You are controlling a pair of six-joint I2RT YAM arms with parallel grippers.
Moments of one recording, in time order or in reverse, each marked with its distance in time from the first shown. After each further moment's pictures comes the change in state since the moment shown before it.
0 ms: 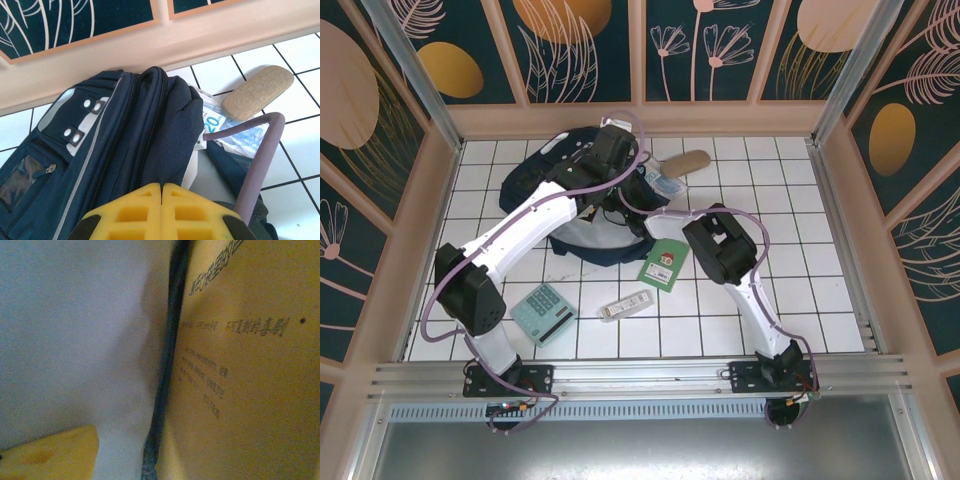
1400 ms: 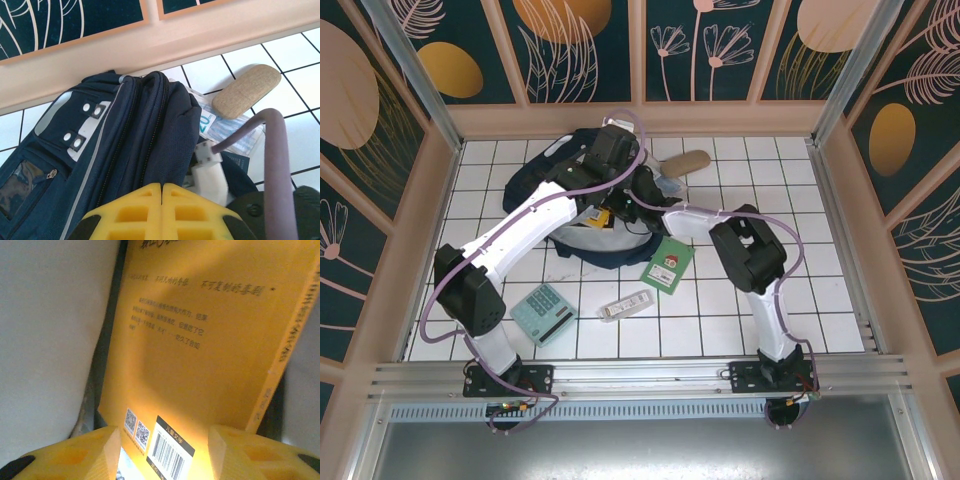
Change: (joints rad) left arm -0.006 -0.001 0.010 -0.010 0.030 -0.001; right arm -0.025 -0.214 -0.154 -0.352 -0.183 -0.262
